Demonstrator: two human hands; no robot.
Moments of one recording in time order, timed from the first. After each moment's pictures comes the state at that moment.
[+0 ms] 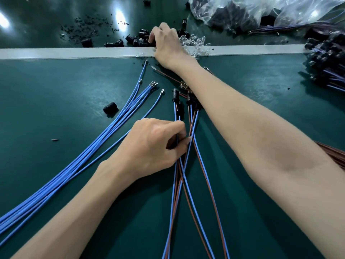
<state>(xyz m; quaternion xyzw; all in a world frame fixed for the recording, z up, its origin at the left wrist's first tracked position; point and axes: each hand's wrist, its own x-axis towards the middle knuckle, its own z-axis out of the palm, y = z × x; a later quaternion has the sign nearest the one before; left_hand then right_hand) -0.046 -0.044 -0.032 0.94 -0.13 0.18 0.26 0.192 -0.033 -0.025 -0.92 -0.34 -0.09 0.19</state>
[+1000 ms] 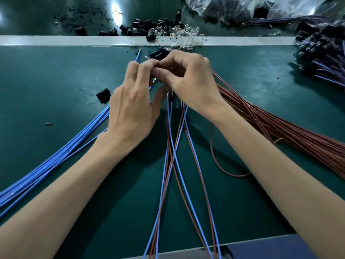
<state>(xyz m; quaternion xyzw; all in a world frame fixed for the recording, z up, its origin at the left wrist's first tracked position) -0.028 -0.044 -0.029 0.92 0.08 0.30 0.22 0.056 -0.148 -0.007 -0.80 -0.33 -0.01 0.50</state>
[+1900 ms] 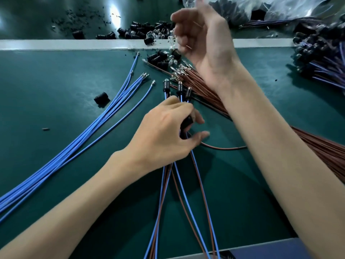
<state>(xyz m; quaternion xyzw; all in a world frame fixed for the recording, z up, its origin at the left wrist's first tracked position) -0.042 -0.082 -0.021 0.91 -0.11 0.15 0.37 0.101 -0.148 0.030 -0.57 -0.22 0.19 0.77</state>
